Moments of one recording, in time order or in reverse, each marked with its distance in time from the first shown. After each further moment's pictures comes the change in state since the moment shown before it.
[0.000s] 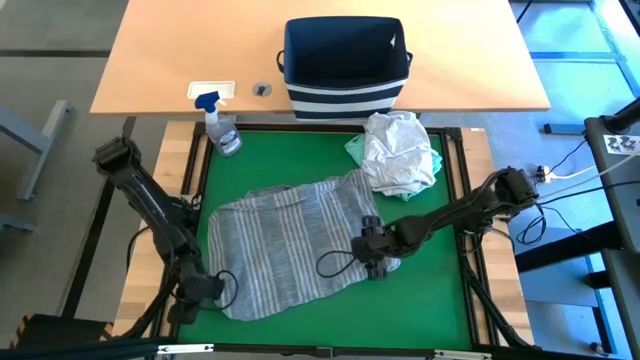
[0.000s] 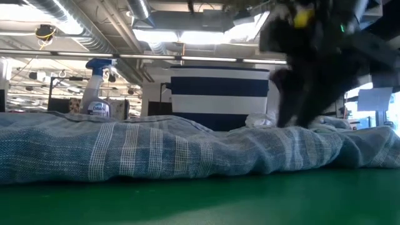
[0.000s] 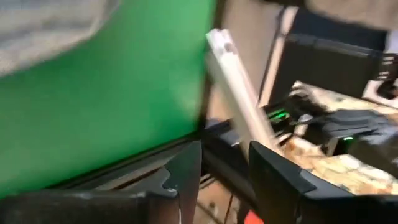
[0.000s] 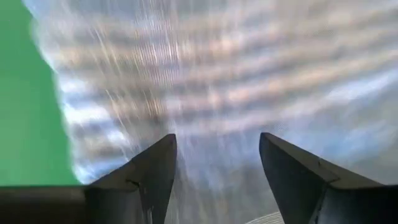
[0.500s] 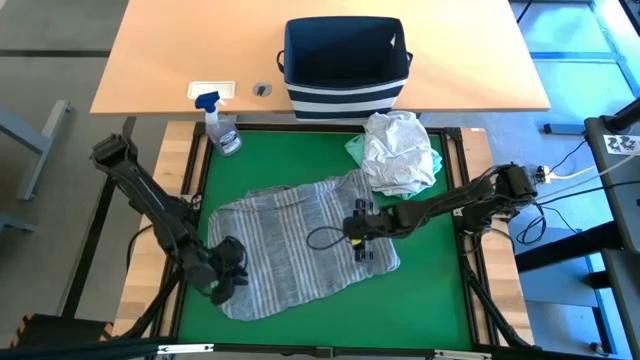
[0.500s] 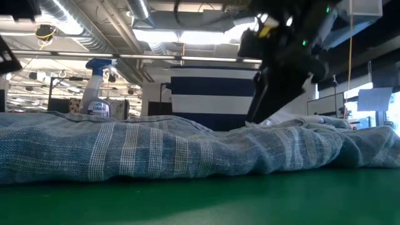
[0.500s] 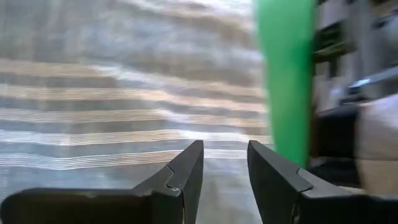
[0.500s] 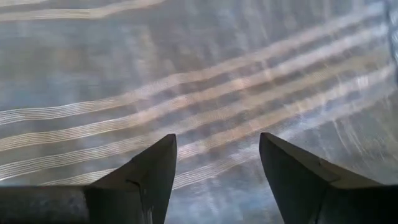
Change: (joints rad) left arm 0.067 -0.098 -0.005 -0.033 -0.901 0.077; right arm -0.136 -0.022 -0.007 0.145 0.036 -0.075
